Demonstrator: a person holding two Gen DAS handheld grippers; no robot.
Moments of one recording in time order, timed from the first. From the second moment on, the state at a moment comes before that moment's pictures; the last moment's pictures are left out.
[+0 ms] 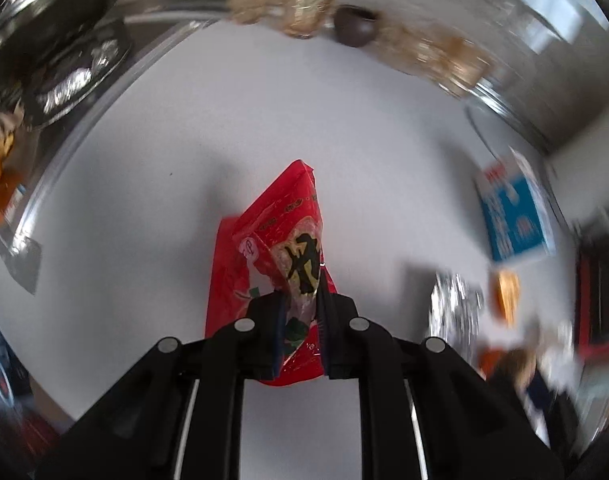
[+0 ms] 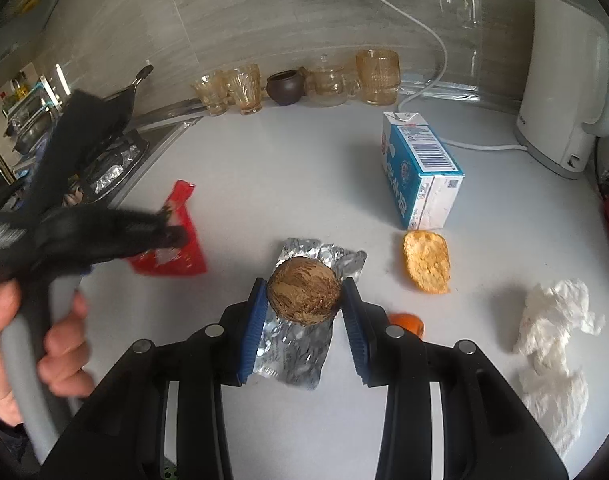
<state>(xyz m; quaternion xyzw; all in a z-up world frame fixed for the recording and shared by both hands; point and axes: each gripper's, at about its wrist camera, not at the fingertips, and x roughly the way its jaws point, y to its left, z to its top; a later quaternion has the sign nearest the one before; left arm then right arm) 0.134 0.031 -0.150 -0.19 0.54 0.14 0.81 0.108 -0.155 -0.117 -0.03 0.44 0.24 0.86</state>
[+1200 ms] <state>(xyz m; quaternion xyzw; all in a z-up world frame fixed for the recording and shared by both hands) -0.152 0.006 -0.185 0.06 0.59 -0.17 0.79 -0.202 -0.127 -0.150 0.05 0.50 0.04 0.86</state>
